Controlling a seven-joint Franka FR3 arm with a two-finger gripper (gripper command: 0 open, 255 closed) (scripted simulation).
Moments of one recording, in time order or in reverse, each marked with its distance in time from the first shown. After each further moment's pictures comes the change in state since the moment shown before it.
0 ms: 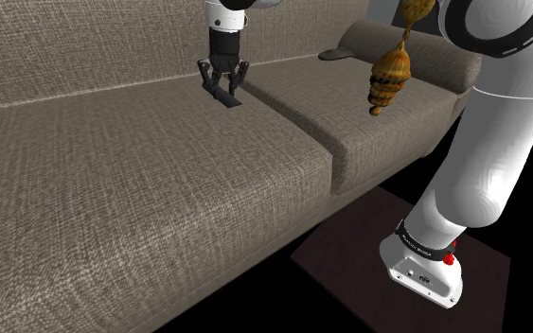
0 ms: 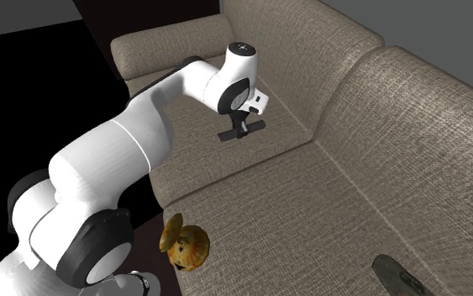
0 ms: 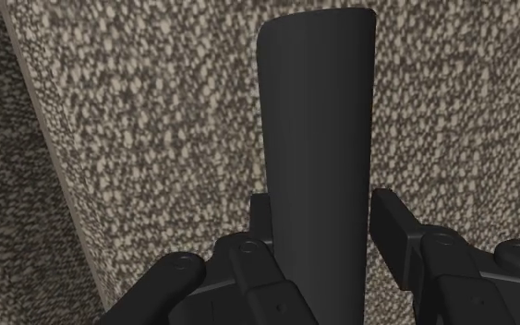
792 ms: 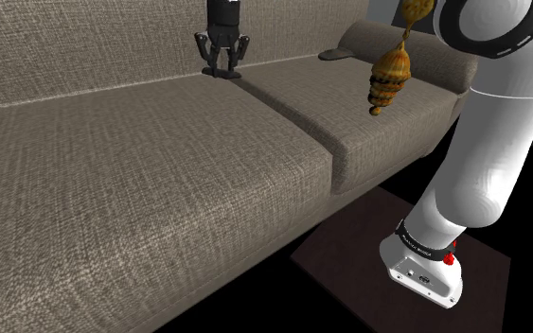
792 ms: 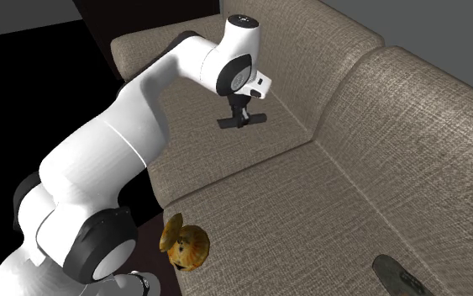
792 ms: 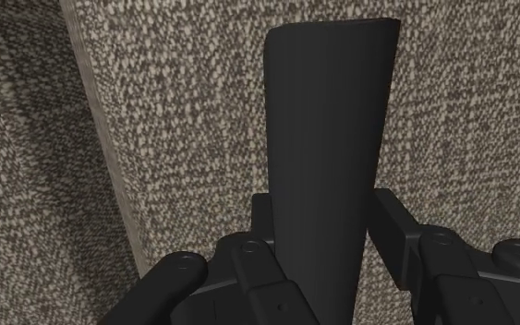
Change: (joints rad) arm 0.005 0.022 0.001 0.188 -0.006 -0.167 0.010
